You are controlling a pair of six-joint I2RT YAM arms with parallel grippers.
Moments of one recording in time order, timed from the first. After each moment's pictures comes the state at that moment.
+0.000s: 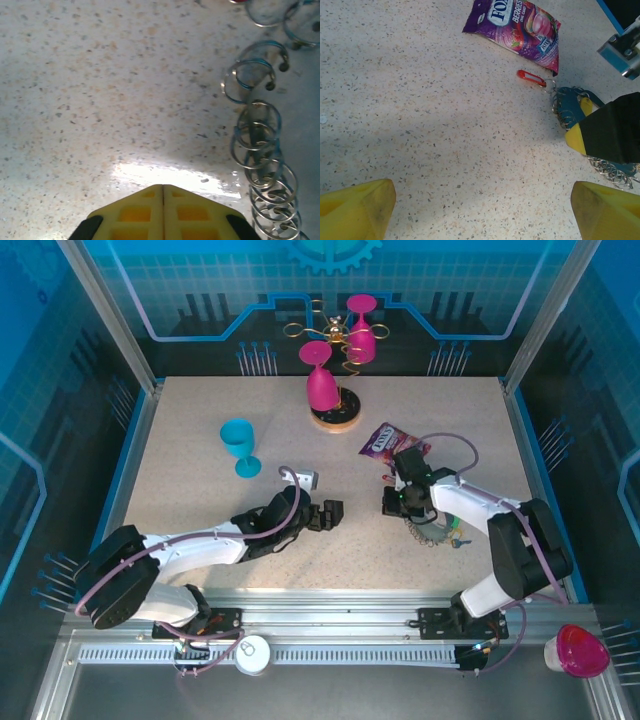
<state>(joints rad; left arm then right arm) -0.85 1.36 0.63 0.15 -0.21 -0.65 0.39 1.52 0.85 -0.54 -0.13 0.50</state>
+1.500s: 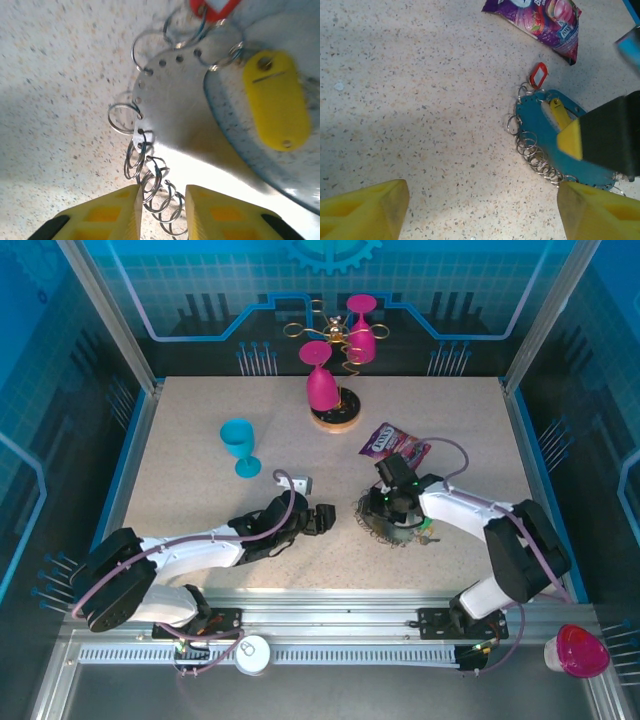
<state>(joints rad) -0.85 1.34 0.59 0.10 -0.21 -0.71 0.50 1.50 0.83 -0.45 -0.16 0.75</state>
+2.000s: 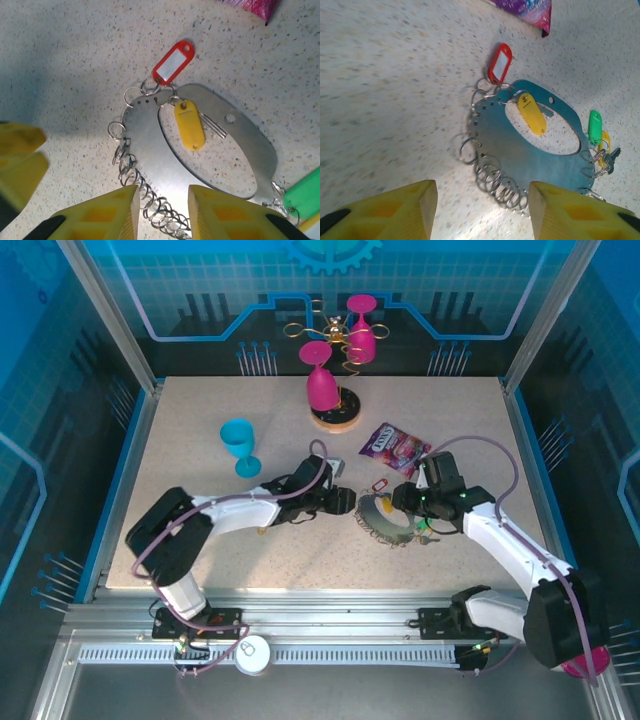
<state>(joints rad) -0.73 1.73 0.97 0.00 0.16 -0.57 0.31 1.15 0.72 -0.53 -0.19 0.55</state>
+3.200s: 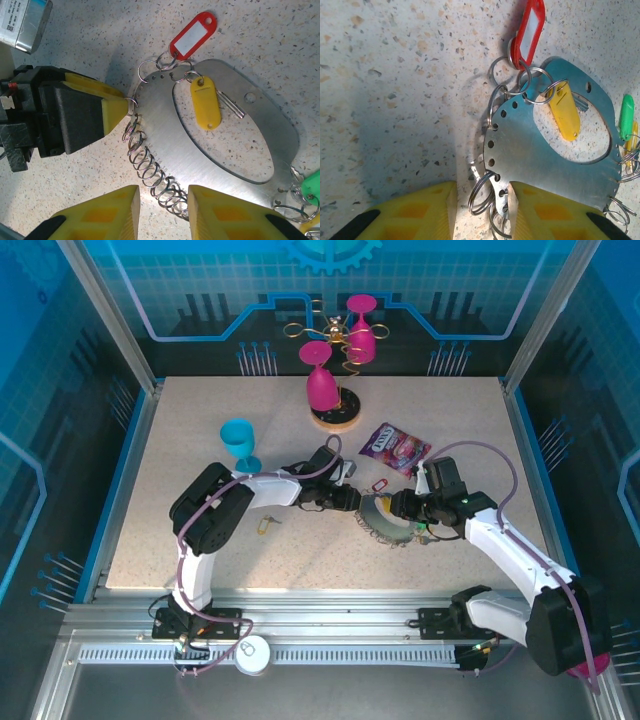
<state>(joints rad) -0.67 2.01 1.17 -0.09 0.40 -0.54 0.31 1.11 0.69 -0.53 -0.27 0.51</state>
